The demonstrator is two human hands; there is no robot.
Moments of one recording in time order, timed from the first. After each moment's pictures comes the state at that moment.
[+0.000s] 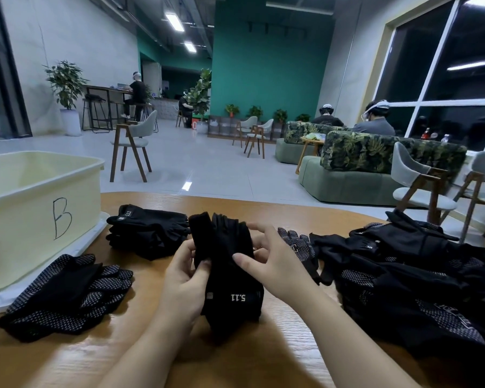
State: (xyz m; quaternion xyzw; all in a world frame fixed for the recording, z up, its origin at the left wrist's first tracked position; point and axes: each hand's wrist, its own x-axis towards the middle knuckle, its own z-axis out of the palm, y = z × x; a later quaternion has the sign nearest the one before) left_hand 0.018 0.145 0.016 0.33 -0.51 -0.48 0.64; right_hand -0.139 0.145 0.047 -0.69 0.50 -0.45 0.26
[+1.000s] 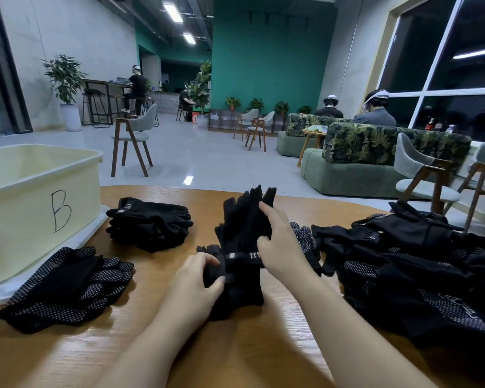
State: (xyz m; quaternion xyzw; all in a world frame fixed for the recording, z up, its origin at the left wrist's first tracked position) left_hand 0.027 0.129 -0.013 0.52 -0.73 -0.23 0.38; right_hand -0.137 0.124 0.046 -0.65 0.58 -0.46 0.16
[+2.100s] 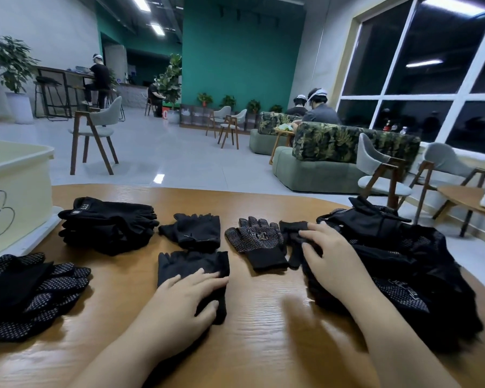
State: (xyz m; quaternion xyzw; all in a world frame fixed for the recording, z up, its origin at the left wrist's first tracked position) left_hand 0.012 0.152 -0.002 0.42 -0.88 -0.15 0.15; right_hand -0.250 0.187 0.047 -0.63 0.70 -0.31 -0.06
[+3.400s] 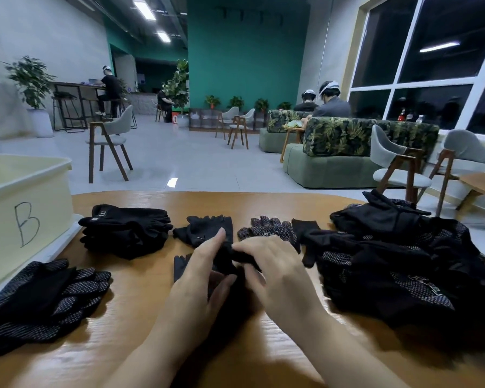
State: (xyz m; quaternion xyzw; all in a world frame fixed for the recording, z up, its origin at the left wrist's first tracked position) left_hand 0.006 0.156 -0.003 0.32 -0.79 -0.20 0.49; right_hand -0.152 0.185 0.027 -0.75 0.43 -0.46 -0.20
